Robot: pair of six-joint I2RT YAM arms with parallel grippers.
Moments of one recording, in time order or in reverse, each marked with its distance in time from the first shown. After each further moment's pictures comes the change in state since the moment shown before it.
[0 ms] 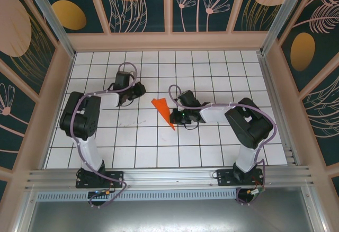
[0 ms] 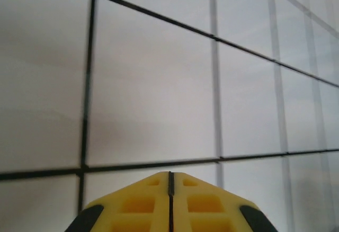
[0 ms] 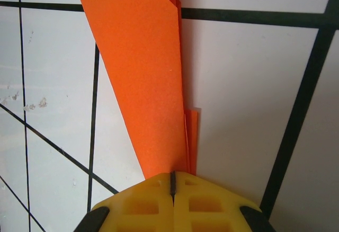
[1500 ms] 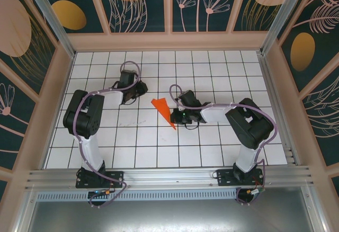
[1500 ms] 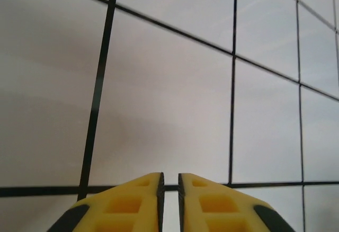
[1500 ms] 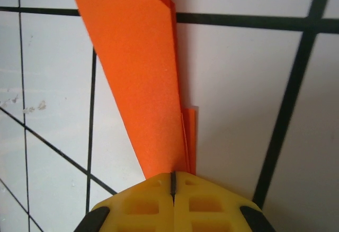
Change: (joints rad) left arm -0.038 0.064 0.095 -0.074 -0.145 -0.043; right arm -0.005 -0.014 -0.001 -0.003 0.019 0.008
